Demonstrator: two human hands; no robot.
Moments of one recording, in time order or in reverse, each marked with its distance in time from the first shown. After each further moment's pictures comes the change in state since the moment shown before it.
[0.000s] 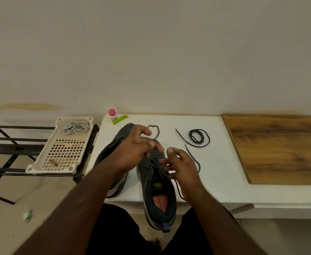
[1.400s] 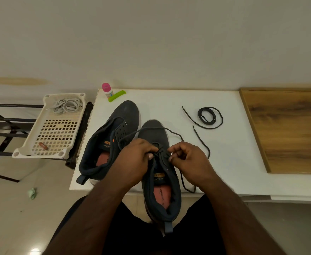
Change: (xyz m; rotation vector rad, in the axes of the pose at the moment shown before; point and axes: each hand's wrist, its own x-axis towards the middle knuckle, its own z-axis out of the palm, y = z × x) left_hand 0.021 -0.086 0.027 0.709 0.082 -0.004; right_hand 0.043 0.035 -0.029 -0.567 -0.159 -0.142
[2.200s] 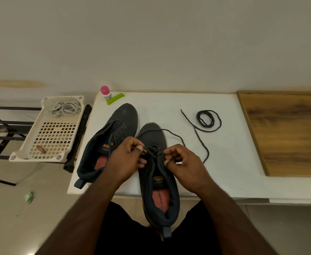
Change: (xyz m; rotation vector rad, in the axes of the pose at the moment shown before) left_hand 0.004 -0.012 0.001 -0.591 0.100 -0.297; right_hand -0.005 -0.002 0.006 0.026 0.007 -0.080
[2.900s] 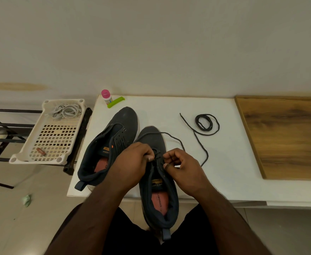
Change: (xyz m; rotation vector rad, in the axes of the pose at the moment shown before) left_hand 0.000 0.007 0.006 0.545 -0.066 0.316; right_hand -0.002 0.000 0.002 -0.022 0.005 -0.004
